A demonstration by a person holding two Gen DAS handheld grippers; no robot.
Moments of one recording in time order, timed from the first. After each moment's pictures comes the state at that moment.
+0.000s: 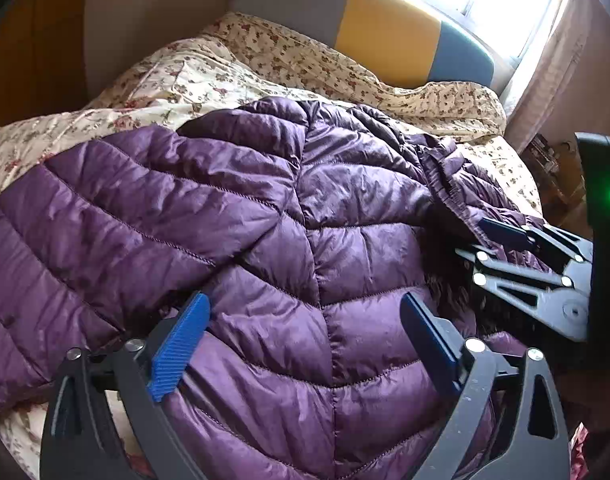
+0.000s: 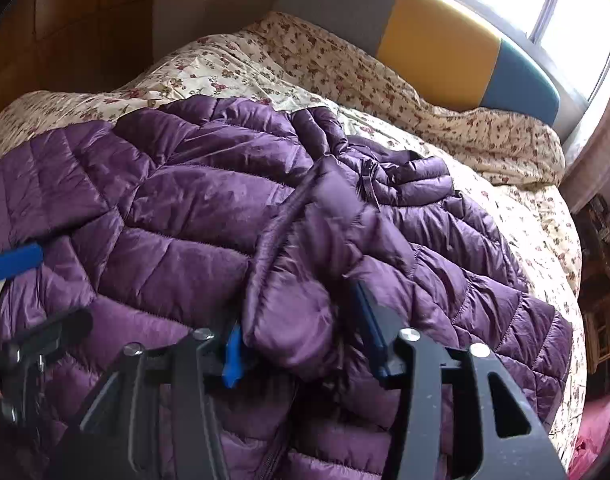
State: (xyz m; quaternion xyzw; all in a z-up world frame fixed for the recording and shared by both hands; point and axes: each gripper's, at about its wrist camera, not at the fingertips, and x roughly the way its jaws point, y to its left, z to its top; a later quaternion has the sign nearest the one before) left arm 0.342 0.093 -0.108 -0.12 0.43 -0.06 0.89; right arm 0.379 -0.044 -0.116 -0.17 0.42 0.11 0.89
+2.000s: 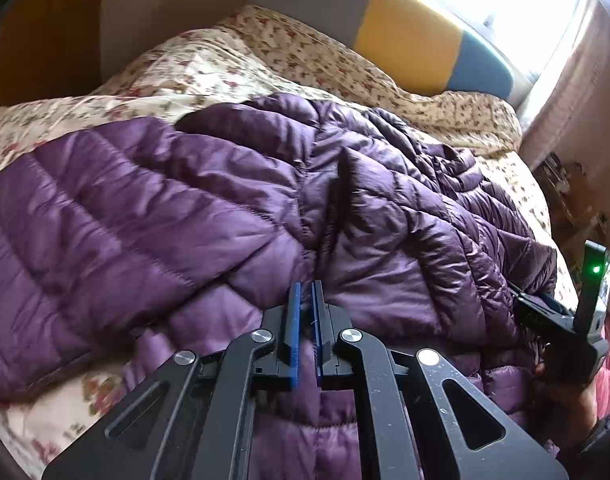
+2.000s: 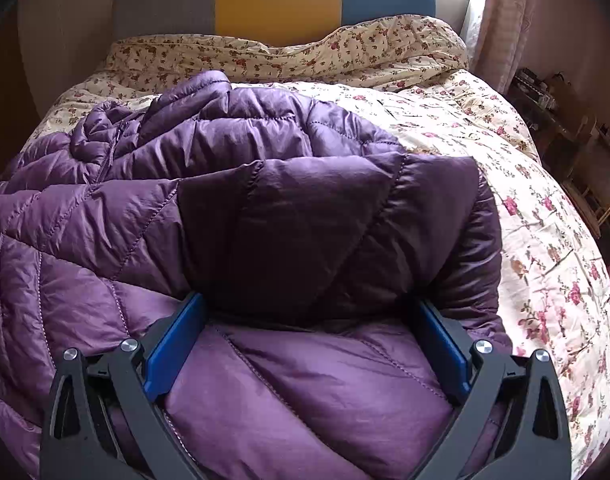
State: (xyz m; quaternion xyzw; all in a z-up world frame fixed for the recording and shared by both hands) left arm 0.361 0.094 -0.115 -0.15 0.43 -0.03 0.89; right arm 0.408 -0.217 -0.159 0.00 0.44 -0.04 0.90
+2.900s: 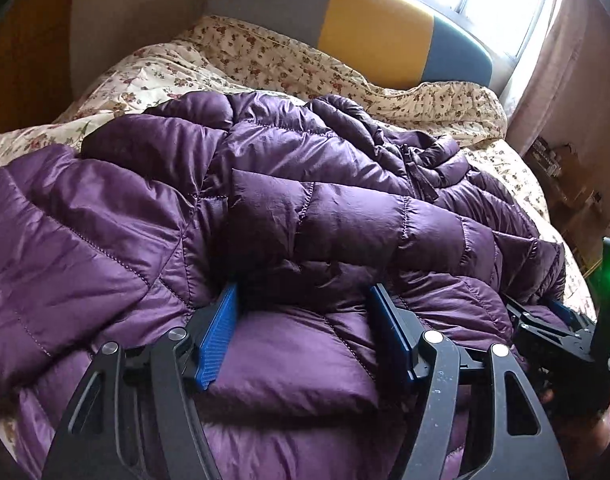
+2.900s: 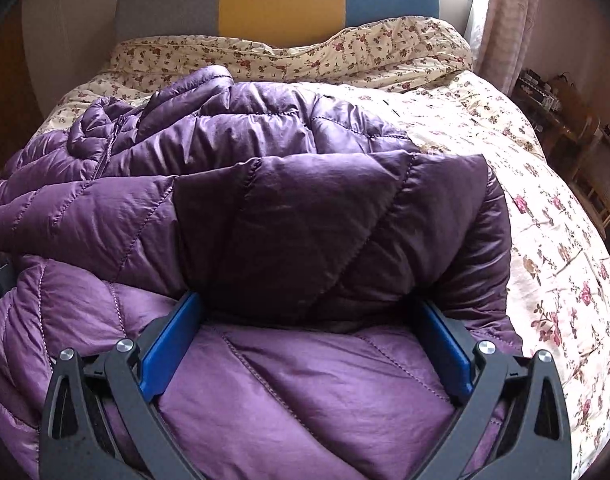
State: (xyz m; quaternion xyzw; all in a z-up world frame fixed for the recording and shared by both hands) left arm 0.407 0.034 -0.140 -0.11 0.41 -0.06 0.90; right arm 0.412 -0.212 -0.166 0.00 0.43 -0.04 0.90
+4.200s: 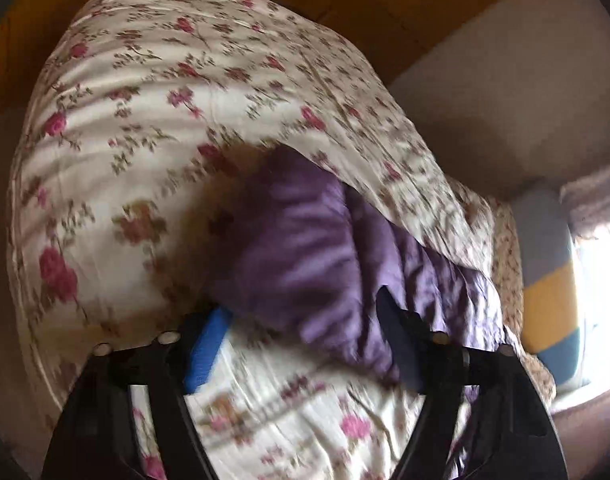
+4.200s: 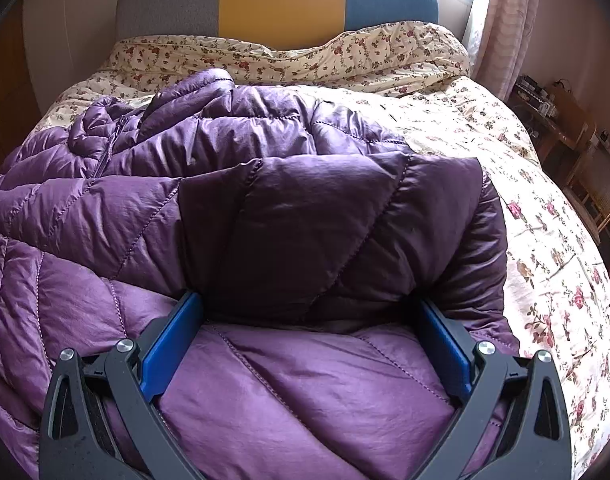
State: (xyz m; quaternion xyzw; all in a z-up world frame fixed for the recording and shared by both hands) left arm 0.081 0.400 -0.124 -0.47 0.28 0.31 0.77; right arm 0.410 -0.216 -0.164 -0.01 0.43 -0.04 0.90
